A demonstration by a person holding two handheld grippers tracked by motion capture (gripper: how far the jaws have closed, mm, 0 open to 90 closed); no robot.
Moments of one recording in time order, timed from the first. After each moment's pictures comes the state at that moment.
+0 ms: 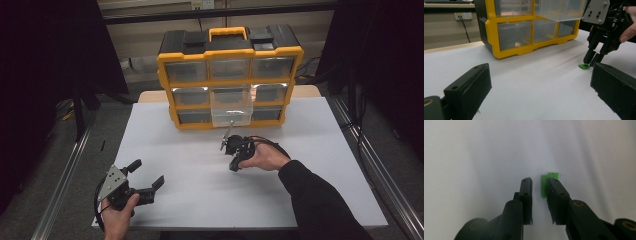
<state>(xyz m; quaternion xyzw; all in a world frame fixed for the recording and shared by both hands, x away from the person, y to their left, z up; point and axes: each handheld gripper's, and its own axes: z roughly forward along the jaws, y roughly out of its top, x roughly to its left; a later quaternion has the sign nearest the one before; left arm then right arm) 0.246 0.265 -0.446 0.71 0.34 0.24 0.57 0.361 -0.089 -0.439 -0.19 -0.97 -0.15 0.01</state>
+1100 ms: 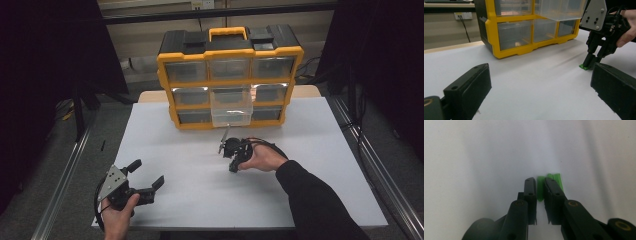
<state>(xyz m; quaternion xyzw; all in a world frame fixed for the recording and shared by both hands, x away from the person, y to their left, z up) 0.246 0.265 -0.447 0.71 0.34 0.24 0.57 0.361 -0.082 -0.449 -0.18 -0.97 -0.13 0.01</state>
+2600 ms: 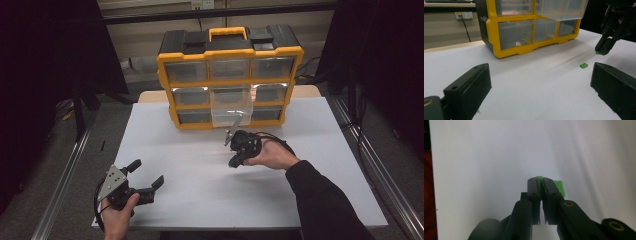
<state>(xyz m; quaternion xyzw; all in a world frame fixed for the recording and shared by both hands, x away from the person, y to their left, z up) 0.246 0.265 -0.447 0.70 0.34 0.25 0.57 0.348 -0.101 -0.405 -0.17 -0.96 -0.22 0.01</state>
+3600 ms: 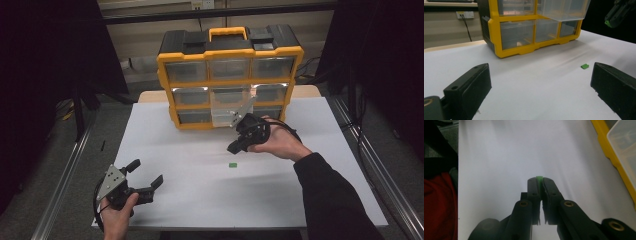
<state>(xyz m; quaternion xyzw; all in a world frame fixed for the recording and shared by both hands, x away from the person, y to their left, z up) 0.247 0.266 -0.447 0.70 0.35 0.24 0.57 0.348 -0.116 -0.349 -0.16 -0.94 -0.31 -0.01</state>
